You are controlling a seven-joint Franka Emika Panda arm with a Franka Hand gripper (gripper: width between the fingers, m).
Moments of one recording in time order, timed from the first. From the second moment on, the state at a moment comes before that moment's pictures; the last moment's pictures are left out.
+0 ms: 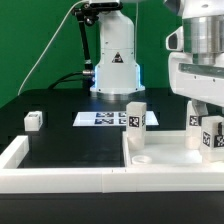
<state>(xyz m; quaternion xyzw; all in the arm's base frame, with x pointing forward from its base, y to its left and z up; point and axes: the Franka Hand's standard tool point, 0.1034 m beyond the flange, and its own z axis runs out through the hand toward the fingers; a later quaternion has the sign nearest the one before) 0.621 0.119 0.076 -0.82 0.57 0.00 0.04</state>
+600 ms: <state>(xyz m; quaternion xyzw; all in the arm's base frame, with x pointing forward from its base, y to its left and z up) 0.620 0.123 0.076 -0.95 0.32 -0.01 0.04</state>
